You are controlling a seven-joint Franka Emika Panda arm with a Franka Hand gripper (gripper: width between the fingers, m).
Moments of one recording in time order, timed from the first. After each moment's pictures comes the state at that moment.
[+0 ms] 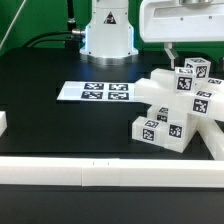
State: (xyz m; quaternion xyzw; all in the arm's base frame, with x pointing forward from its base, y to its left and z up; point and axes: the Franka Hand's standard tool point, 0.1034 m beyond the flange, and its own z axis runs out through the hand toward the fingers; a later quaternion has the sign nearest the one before) arm 0.519 0.125 0.115 -0.97 0.23 -0.03 0.07
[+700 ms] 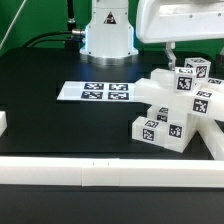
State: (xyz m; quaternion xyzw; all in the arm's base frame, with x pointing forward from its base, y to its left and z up) arm 0.520 0.126 0.117 -1.00 -0.08 -0.05 0.02
